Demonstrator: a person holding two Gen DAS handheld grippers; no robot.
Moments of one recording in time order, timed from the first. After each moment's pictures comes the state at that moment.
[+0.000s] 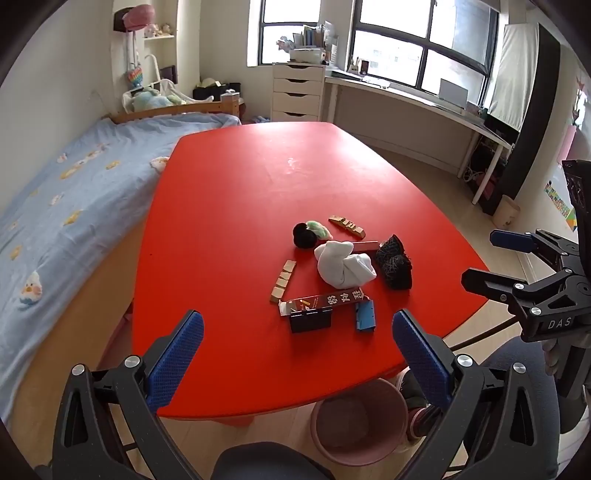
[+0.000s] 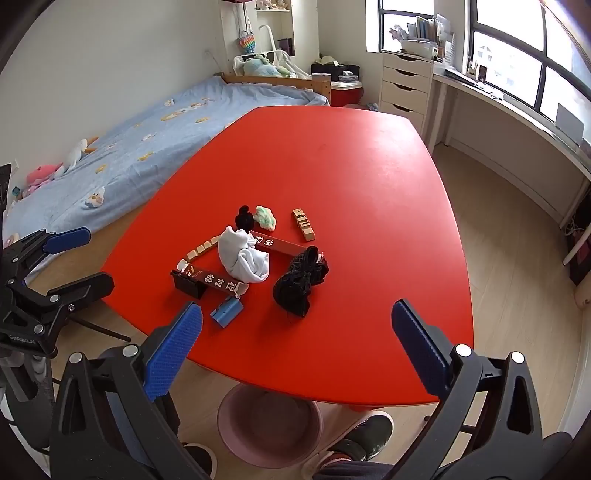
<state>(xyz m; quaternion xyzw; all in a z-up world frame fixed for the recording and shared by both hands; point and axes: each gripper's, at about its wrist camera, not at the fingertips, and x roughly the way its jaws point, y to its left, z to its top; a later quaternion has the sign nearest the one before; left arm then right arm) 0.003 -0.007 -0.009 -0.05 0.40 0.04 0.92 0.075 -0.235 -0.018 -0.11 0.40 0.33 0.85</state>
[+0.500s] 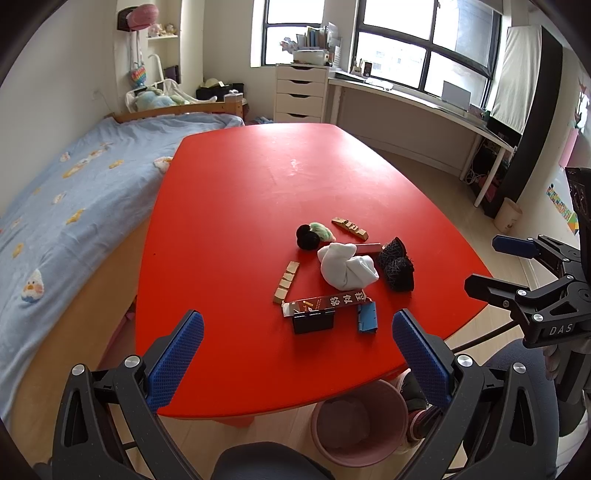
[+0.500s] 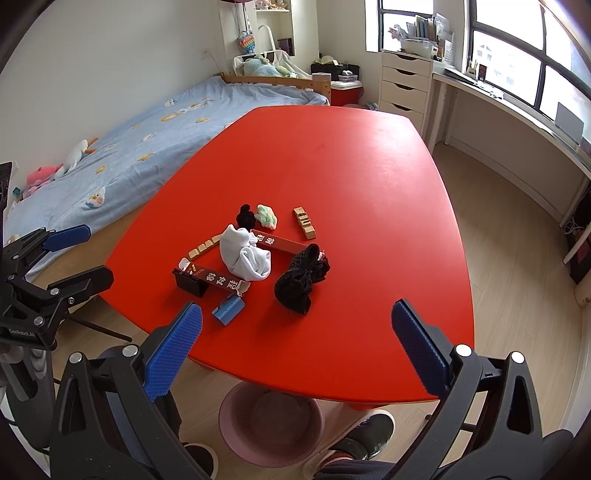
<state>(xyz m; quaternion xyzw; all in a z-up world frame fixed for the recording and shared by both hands) 0.004 -0.003 -0.010 -0.06 0.40 0.05 0.91 0.073 -0.235 -0.018 -0.11 0.40 0.33 0.85</state>
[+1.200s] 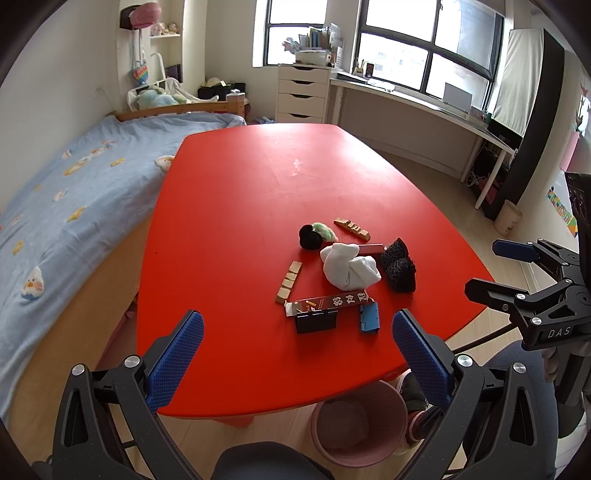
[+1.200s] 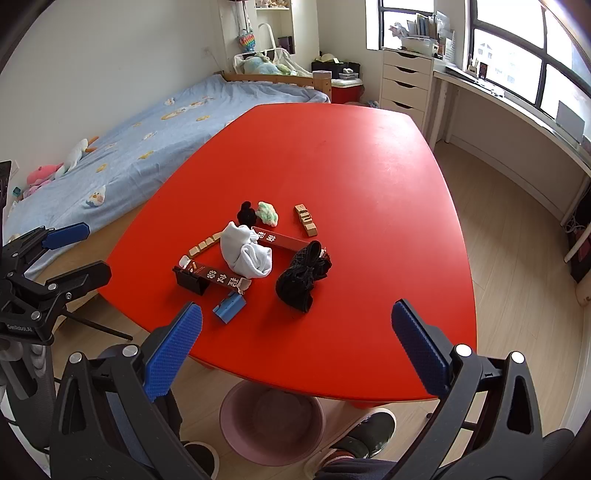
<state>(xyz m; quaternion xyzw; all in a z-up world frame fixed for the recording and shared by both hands) 0.002 -0.002 -0.012 -0.06 0.40 0.05 0.92 0.072 -0.234 -0.021 -0.11 0.40 0.32 0.85</state>
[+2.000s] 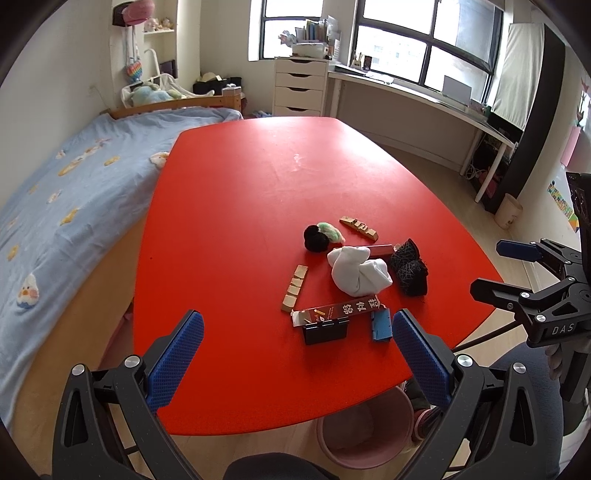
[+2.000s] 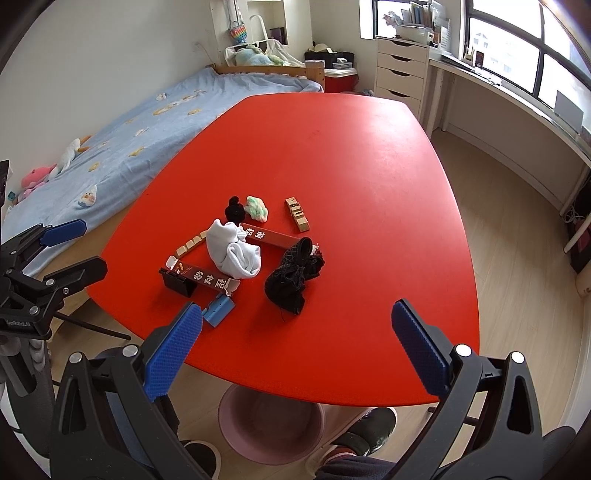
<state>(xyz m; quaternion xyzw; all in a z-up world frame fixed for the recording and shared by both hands) 0.024 0.011 -0.019 -0.05 0.41 0.04 0.91 0.090 -0.229 -0.032 -0.10 0.43 0.31 0.84</state>
